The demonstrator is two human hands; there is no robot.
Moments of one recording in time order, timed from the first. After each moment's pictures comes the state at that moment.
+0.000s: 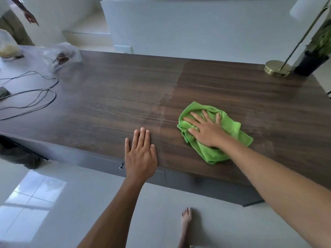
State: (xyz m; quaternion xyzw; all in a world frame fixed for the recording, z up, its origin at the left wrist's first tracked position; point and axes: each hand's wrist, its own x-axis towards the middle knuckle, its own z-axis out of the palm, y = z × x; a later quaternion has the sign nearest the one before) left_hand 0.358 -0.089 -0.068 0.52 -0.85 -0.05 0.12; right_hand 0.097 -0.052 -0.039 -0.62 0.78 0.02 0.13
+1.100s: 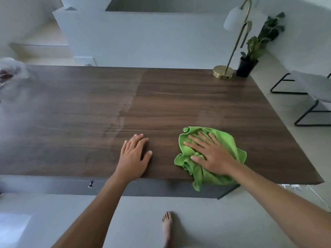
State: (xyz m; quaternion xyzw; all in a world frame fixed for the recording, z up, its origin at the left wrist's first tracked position) left_hand 0.281 -0.072 -0.048 0.34 -0.91 -0.19 0.12; right_hand 0.031 0.111 -0.042 -0.64 0.77 -0.01 0.09
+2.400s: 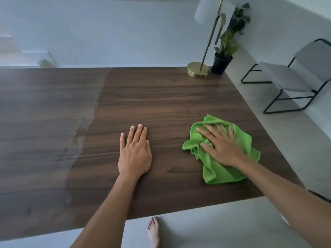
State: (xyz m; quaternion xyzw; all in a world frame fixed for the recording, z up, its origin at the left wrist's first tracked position) left_hand 0.137 -0.087 -0.057 0.35 -0.93 -0.12 0.10; right_hand -0.084 0.122 -0.038 -0.46 0.89 0.02 0.09
